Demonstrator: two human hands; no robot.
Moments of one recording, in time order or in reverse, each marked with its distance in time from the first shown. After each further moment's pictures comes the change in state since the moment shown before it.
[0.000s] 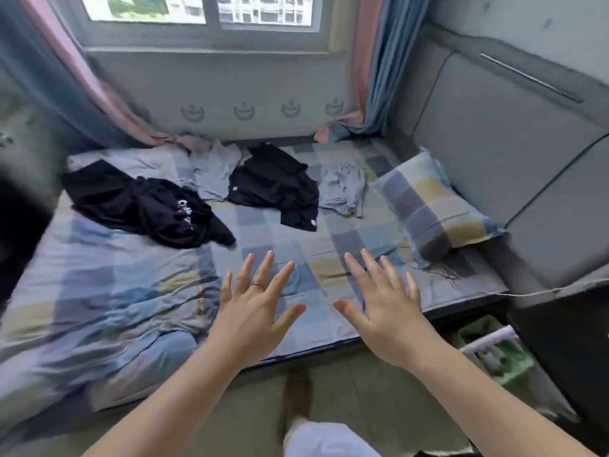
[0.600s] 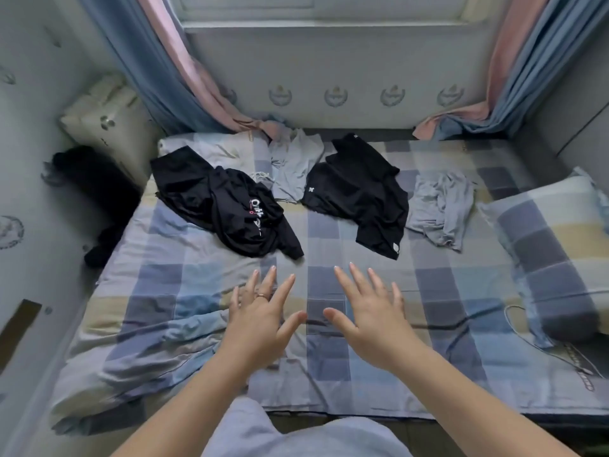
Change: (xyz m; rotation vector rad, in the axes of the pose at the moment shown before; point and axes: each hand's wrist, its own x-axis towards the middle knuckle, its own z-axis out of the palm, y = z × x) left_hand 0.166 -0.177 -0.002 -0.058 -0.096 -0.371; right_hand 0.293 -0.098 0.039 0.023 -0.249 -0.262
